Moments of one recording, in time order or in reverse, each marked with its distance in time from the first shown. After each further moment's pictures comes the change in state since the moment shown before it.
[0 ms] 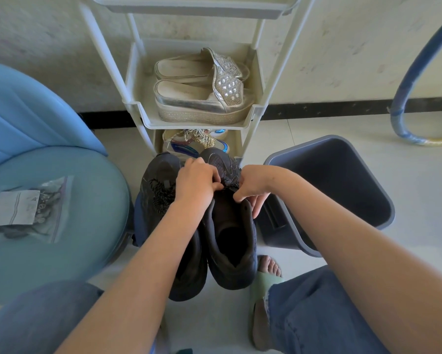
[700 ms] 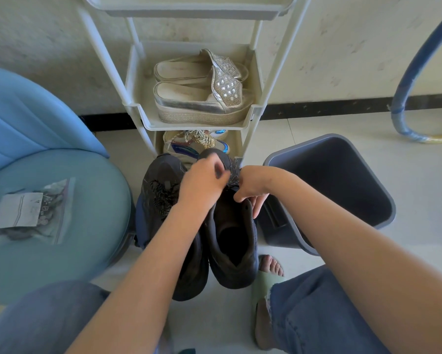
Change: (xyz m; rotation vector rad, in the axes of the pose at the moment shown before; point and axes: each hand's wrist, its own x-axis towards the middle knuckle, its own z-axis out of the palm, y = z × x) left_hand -0.009 0.008 -0.001 -0.247 0.083 -0.018; right_hand 0.001 0.002 0.003 -0.025 0.023 0.000
